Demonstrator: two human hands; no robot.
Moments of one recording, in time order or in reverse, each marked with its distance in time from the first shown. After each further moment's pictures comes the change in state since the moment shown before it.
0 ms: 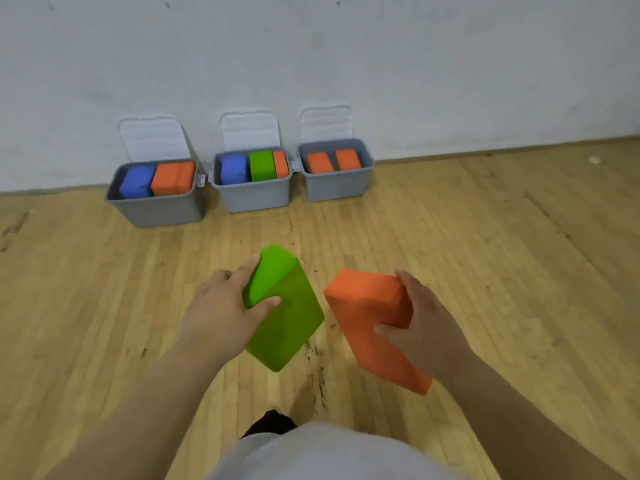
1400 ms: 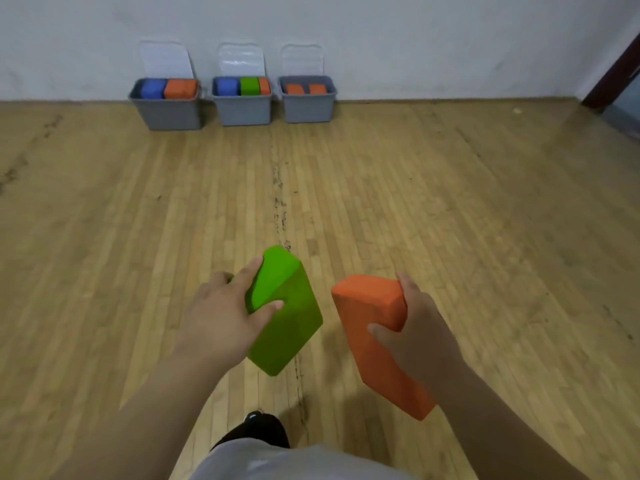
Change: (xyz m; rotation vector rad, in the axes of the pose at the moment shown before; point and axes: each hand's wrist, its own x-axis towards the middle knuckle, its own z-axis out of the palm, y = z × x) left_hand -0.947 0.039 0.163 0.034 -0.005 0.004; right_hand -0.929 0.207 -0.031 -0.037 0.057 0.077
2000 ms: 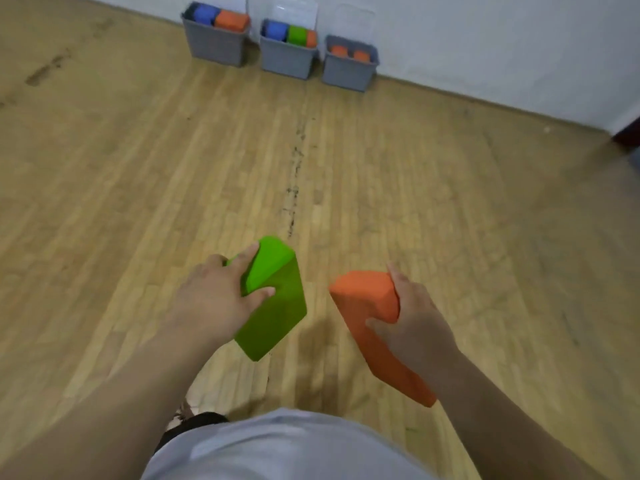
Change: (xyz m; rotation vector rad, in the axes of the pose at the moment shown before) left_hand -0.252 -0.002 0.069 -0.038 -0.069 -0.178; right_hand -0.203 0.078 -0.040 -0.245 -0.199 -0.131
